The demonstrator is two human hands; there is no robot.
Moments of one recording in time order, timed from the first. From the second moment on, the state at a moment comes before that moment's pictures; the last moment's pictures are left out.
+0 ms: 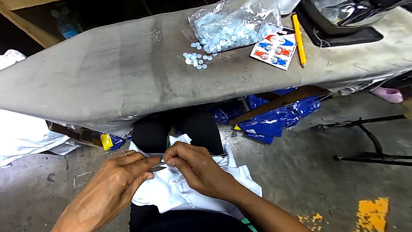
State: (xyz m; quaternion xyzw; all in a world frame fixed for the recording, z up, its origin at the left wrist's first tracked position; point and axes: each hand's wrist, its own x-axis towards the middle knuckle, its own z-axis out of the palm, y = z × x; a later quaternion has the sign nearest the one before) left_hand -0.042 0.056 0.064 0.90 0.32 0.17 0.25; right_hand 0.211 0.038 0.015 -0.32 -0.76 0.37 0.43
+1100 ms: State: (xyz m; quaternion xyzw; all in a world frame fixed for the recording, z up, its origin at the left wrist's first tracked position) left_hand -0.044 0.066 0.063 0.87 0.31 0.17 0.35; right_hand 0.214 0.044 0.015 -0.34 -0.75 0.37 0.44
